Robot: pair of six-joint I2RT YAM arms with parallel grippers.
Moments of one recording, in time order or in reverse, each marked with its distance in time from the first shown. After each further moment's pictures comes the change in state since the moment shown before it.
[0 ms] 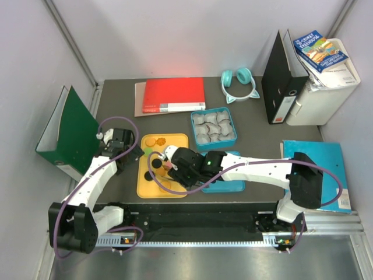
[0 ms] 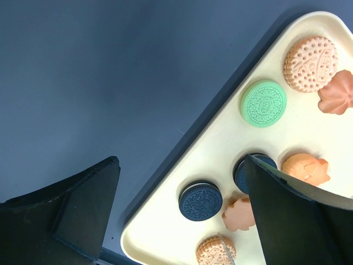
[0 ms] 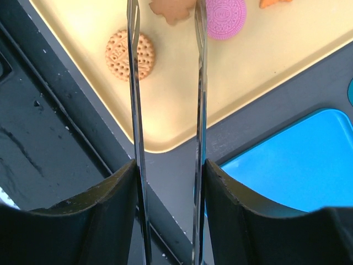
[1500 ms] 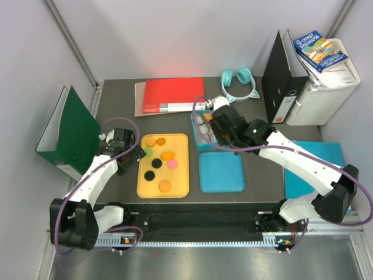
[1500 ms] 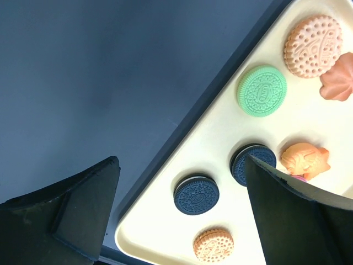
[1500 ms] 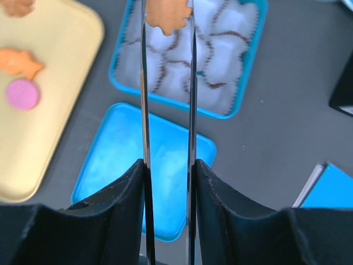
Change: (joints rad) left arm 0.005 0.021 -0.009 0.012 0.061 0.002; right arm -0.311 -0.259 0.115 -0.236 0.297 0.023
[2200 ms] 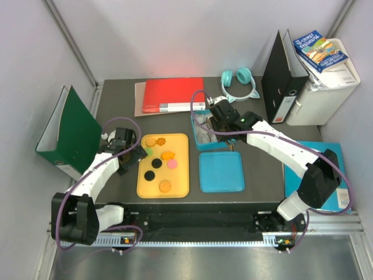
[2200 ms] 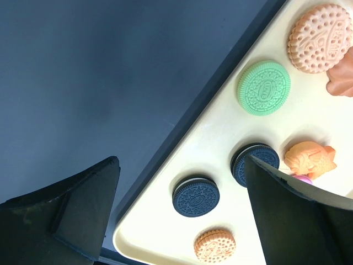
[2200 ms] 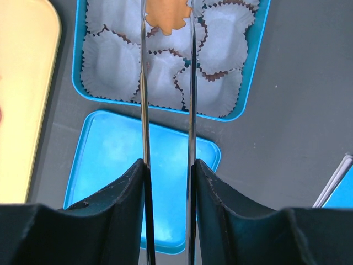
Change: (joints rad) left arm 0.000 0.050 0.000 0.021 0.028 0.015; right arm -0.193 0.166 0.000 0.029 -0.093 0.055
